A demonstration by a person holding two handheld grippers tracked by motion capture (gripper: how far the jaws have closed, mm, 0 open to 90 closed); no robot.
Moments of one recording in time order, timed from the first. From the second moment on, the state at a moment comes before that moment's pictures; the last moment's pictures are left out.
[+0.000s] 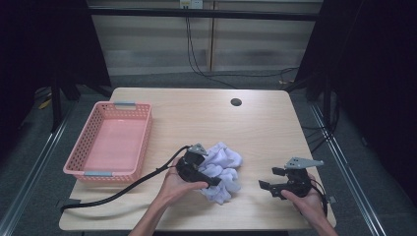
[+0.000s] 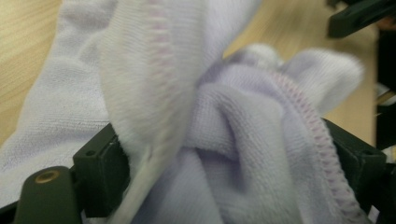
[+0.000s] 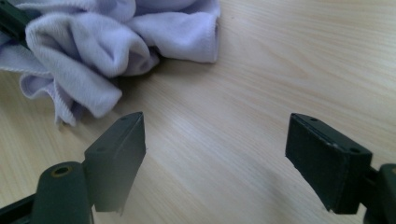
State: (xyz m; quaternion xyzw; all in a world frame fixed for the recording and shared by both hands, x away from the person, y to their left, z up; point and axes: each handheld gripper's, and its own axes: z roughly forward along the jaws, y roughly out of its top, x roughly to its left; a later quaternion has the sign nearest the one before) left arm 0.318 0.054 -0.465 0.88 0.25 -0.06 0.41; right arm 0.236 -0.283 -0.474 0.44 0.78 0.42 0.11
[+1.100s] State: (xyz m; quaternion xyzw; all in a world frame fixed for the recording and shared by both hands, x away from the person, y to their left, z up) left arm 0.299 0.112 -0.464 0.84 0.29 -0.02 0.46; right arm 0.286 -0.149 -0.459 0.33 0.84 0.42 0.09
